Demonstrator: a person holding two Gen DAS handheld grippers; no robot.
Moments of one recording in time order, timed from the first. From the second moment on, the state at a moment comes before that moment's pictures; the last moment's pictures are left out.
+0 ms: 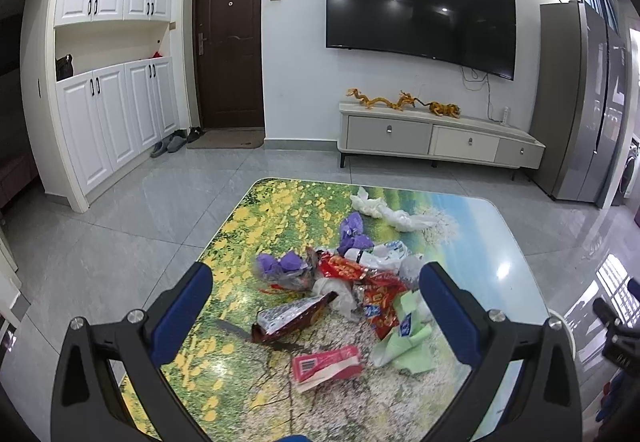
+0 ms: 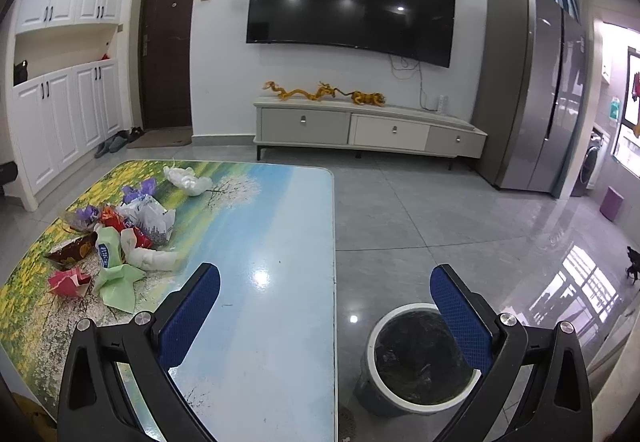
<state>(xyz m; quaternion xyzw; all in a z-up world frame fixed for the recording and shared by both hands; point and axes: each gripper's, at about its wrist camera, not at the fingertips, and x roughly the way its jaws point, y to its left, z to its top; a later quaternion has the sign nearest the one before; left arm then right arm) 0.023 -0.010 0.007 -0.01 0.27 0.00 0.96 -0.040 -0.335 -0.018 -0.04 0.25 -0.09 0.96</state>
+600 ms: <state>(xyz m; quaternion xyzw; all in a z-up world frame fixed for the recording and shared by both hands) 0.052 -0.064 0.015 0.00 0.24 -0.02 0.97 -0.005 -0.344 -0.018 -0.04 0.28 -0.04 0.96</state>
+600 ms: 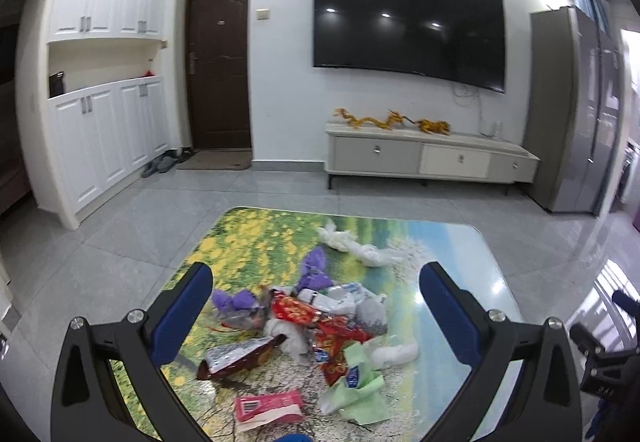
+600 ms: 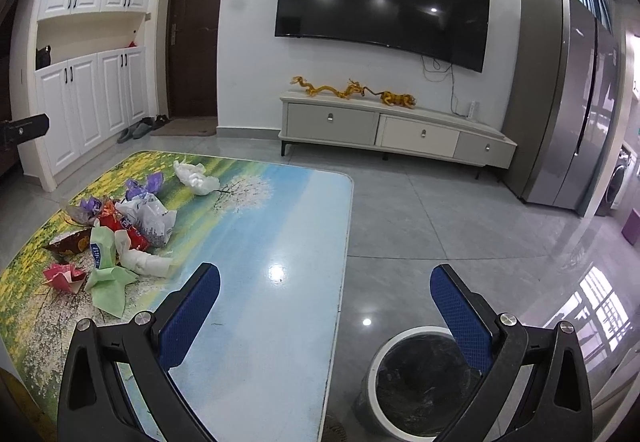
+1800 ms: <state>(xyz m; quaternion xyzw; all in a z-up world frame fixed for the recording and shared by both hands) -0.025 -0.026 0.030 0.02 0.20 -0.05 0.98 -0.077 -0.268 0.043 -0.09 0.21 -0.05 0.97</state>
